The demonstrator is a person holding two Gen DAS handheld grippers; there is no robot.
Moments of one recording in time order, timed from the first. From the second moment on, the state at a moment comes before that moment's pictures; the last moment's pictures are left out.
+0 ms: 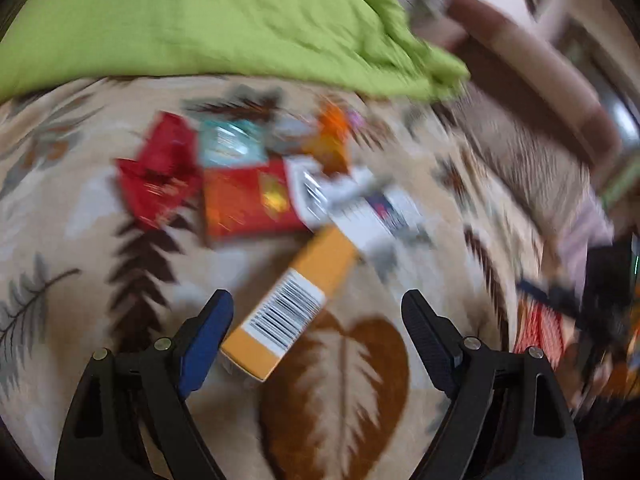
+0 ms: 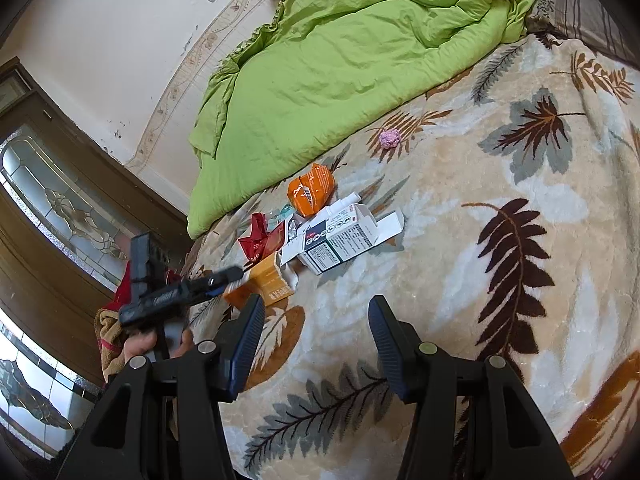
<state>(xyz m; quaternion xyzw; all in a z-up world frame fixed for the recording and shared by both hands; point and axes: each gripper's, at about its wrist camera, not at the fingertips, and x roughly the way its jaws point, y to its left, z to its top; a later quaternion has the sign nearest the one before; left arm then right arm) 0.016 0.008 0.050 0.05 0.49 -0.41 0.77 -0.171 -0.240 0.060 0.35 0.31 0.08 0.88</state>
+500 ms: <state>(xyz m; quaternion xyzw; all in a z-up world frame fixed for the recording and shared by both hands) -0.027 -0.057 0.032 0.14 0.47 -0.33 0.81 -0.168 -0.240 0.059 0.35 0.32 0.08 0.88</state>
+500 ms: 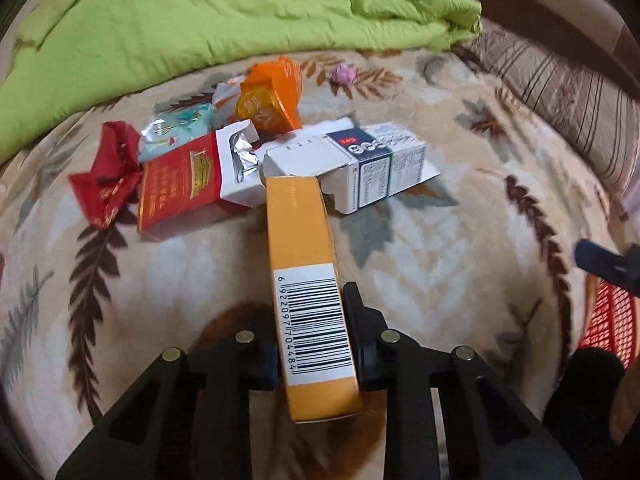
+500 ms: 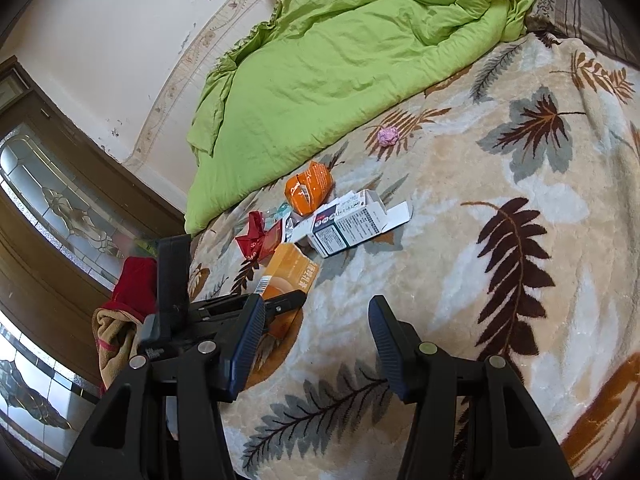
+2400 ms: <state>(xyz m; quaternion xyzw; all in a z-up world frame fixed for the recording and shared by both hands) -0.054 0.031 0.054 -0.01 0.40 -0.23 0.89 -0.061 -0.147 0.024 -0.01 0.49 0.12 0.86</state>
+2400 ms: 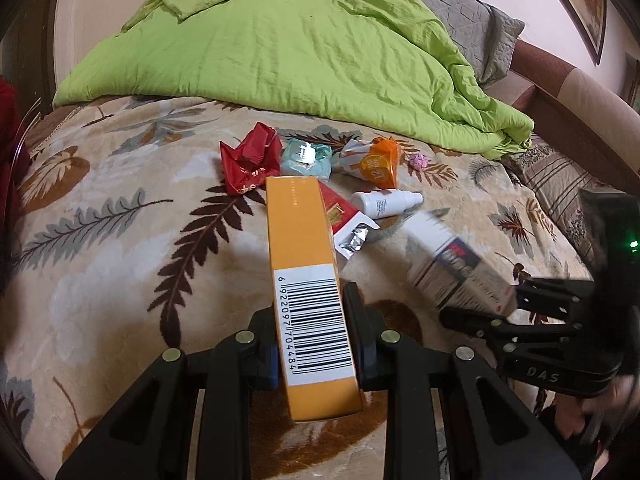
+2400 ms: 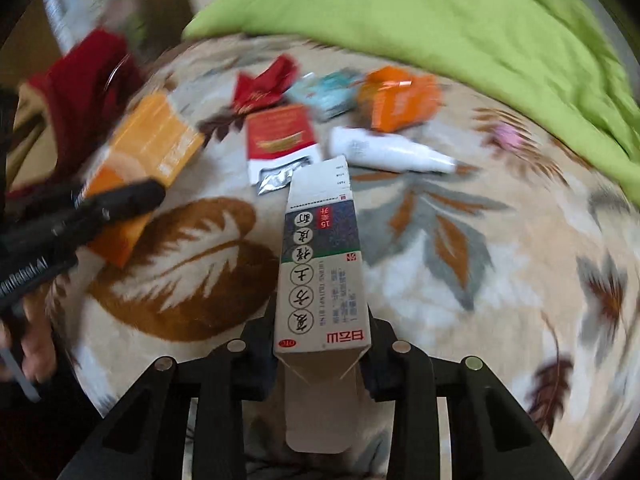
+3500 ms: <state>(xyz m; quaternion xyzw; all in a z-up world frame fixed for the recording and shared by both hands) -0.087 -0.009 0.069 0.09 0.32 -0.19 0.93 -0.143 -0.166 0.070 0.13 0.32 0.03 0.94</state>
